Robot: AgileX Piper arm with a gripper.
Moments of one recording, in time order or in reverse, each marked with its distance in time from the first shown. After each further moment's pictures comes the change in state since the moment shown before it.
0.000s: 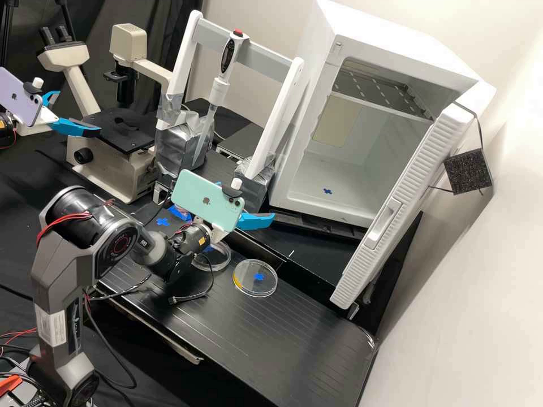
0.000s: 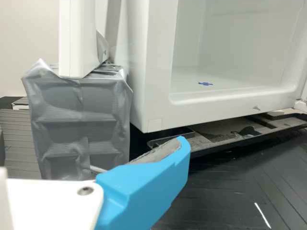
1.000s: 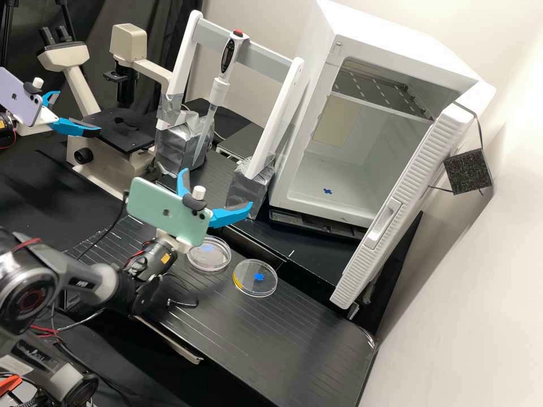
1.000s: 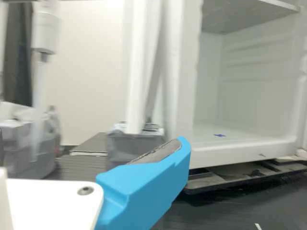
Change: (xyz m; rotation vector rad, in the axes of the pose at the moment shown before) arm -0.111 0.011 -0.025 0.030 0.258 0.065
